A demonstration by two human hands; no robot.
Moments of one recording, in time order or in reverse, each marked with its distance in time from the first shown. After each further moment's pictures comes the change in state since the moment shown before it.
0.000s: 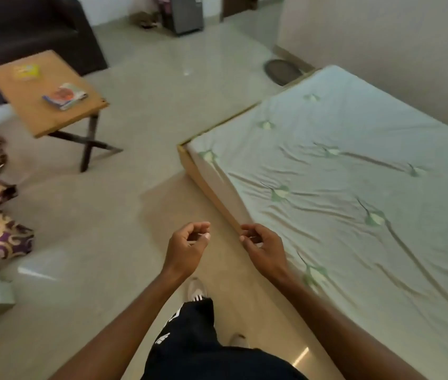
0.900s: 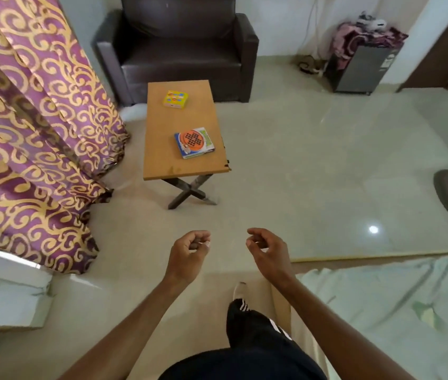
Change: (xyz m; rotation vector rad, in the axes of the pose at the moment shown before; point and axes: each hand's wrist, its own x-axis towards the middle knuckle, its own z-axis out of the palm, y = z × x) left_hand 0.558 0.003 -0.361 -0.150 0.592 -0.191; right_hand 0.619 -0.291 0.370 -0.067 -0.466 -0.269
